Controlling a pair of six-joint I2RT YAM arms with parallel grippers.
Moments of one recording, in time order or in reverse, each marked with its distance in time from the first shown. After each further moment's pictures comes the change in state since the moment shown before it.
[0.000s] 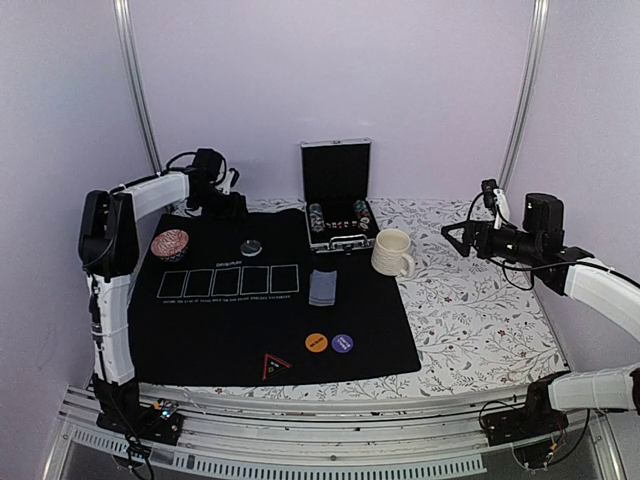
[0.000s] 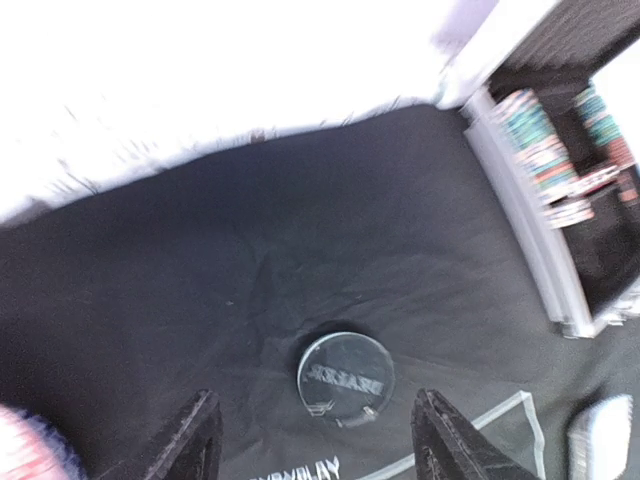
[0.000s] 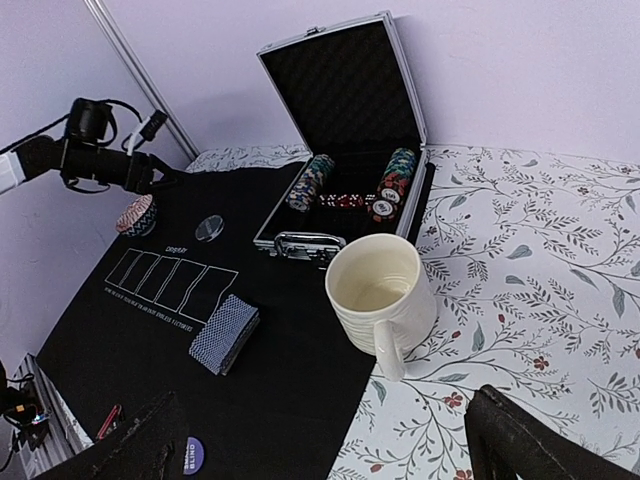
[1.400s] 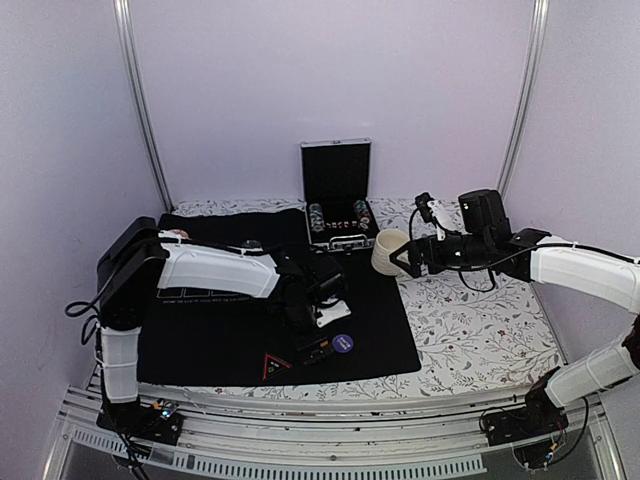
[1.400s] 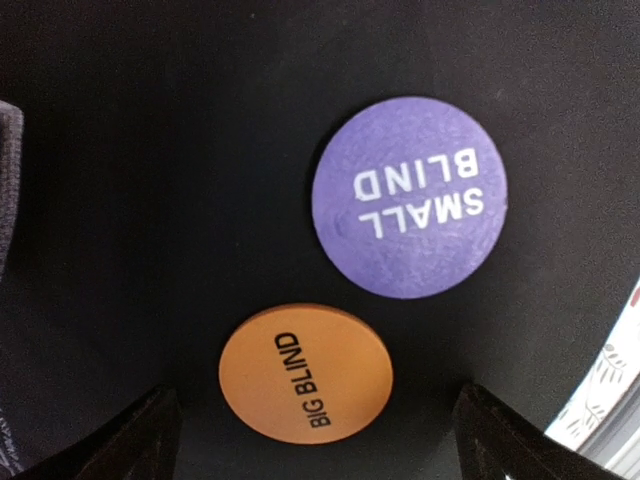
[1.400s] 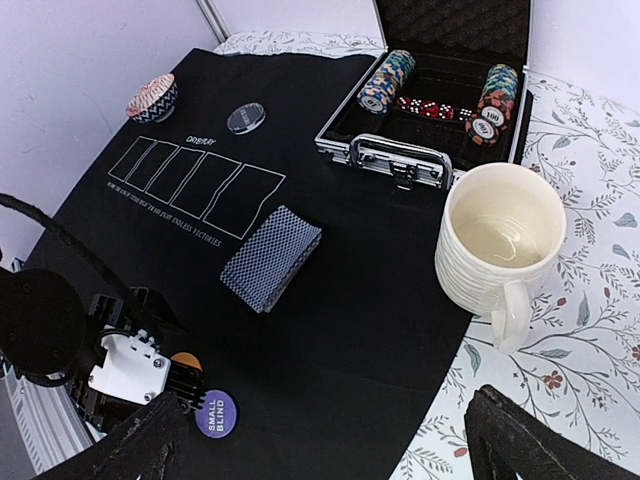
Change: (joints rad) left arm -0.806 -0.179 -0.469 -0.160 -0.121 0.199; right arm 0.360 0.229 0.185 -0.179 0.211 -0.045
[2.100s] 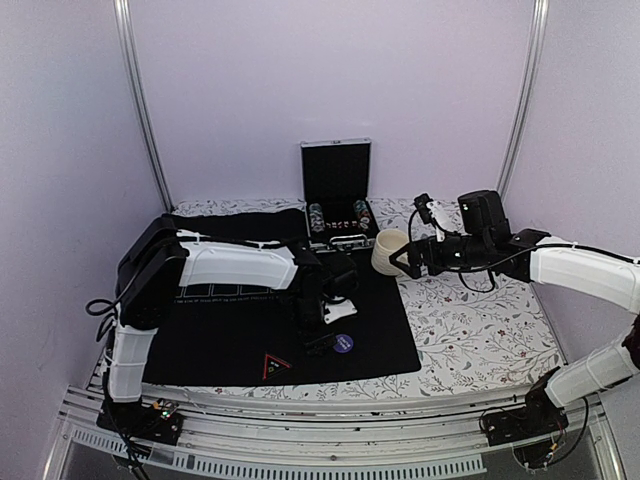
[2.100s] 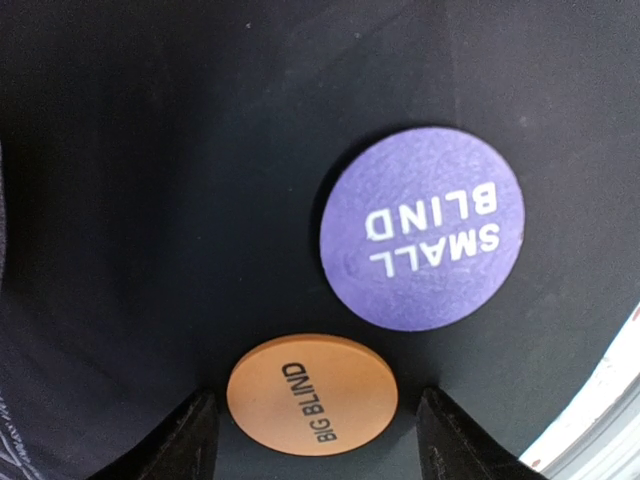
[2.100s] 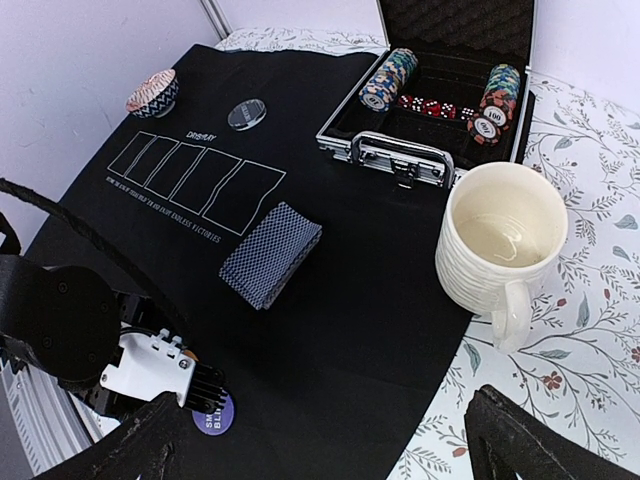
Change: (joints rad) left arm 0.006 0.128 0.204 -0.195 -0.002 0.003; right arm 0.003 0.001 -0.003 0.000 0.002 -0.013
